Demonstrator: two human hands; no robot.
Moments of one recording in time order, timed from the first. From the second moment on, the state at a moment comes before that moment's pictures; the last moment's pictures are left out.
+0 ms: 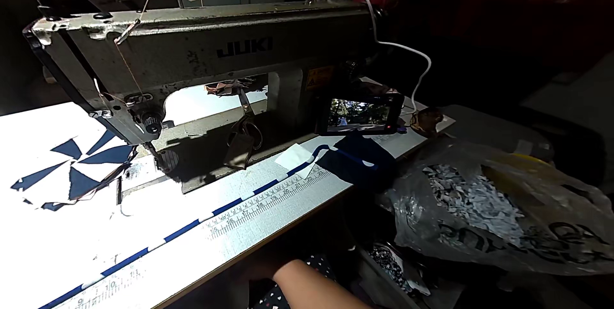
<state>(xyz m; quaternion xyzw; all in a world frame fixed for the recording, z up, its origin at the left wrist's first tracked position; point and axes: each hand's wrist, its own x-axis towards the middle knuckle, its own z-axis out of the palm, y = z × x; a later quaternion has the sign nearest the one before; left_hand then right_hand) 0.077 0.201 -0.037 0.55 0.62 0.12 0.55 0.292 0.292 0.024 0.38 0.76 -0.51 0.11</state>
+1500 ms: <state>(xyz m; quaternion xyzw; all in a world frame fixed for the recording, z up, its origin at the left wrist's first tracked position) 0.073 0.203 -0.044 0.56 0.62 0.10 0.54 0.293 0.291 0.023 0.38 0.77 -0.51 0.10</state>
